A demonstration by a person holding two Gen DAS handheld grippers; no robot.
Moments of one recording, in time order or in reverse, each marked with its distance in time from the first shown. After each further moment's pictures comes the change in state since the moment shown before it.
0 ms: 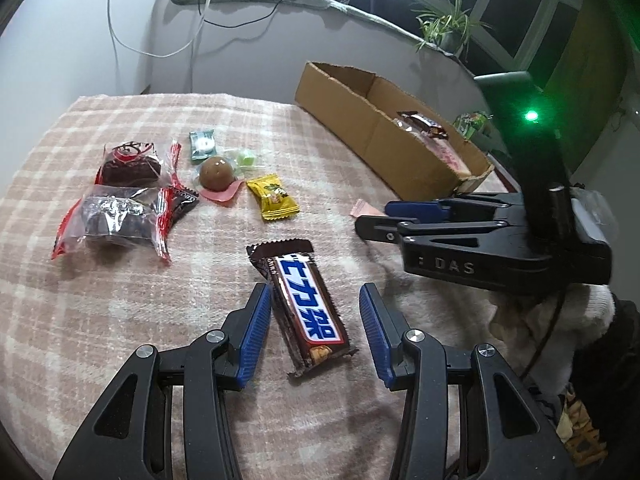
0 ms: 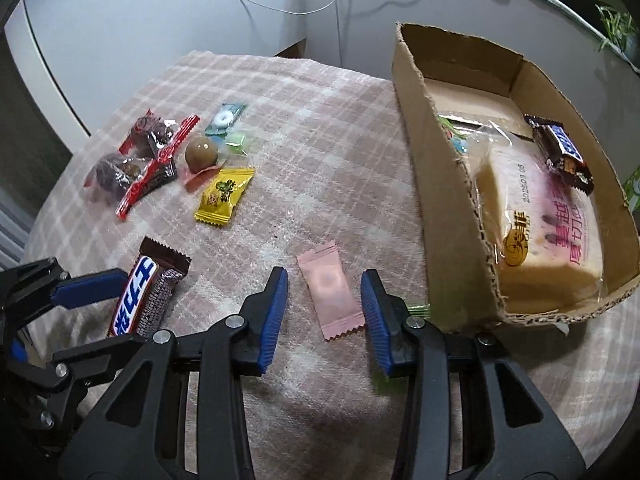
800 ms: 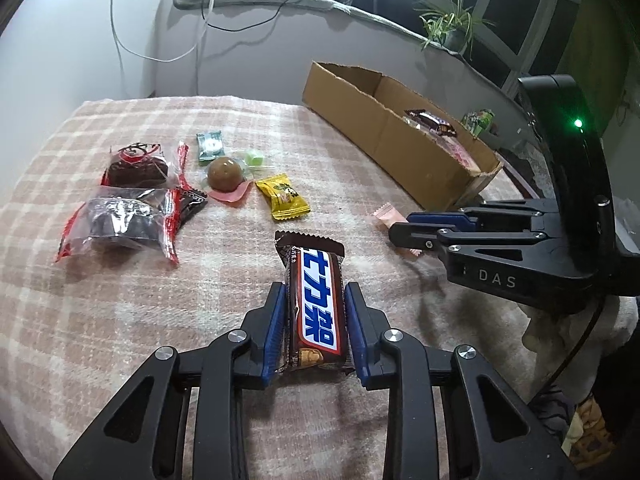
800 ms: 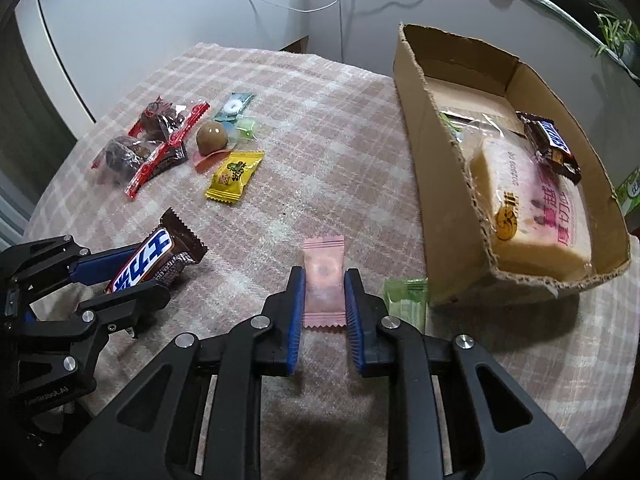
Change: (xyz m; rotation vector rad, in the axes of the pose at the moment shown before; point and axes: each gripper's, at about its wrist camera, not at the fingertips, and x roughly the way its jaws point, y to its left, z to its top) left arm 0.001 0.001 -0.001 0.016 -0.021 0.029; right arm -0.016 0.003 -0.007 -0.007 0.000 -0.009
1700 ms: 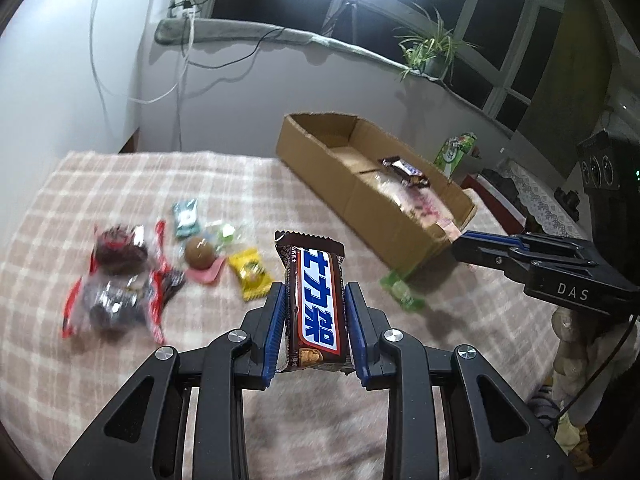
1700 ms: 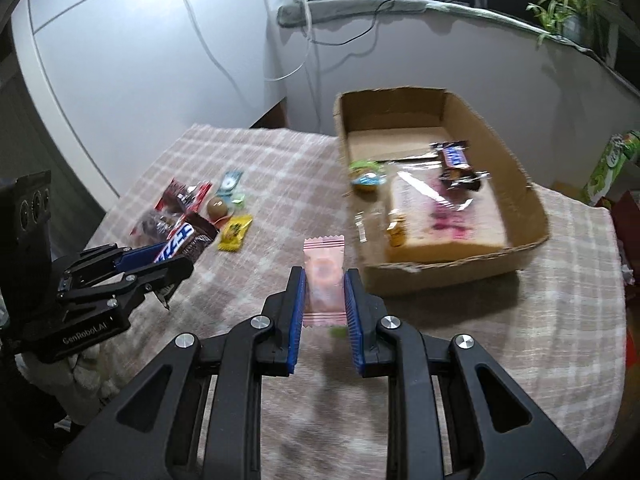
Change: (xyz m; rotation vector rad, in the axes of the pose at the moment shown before) left arm -0.011 -0.023 0.045 0.045 -0.088 -0.047; right arm -0.090 -0.051 -0.018 0.152 -0.186 0.037
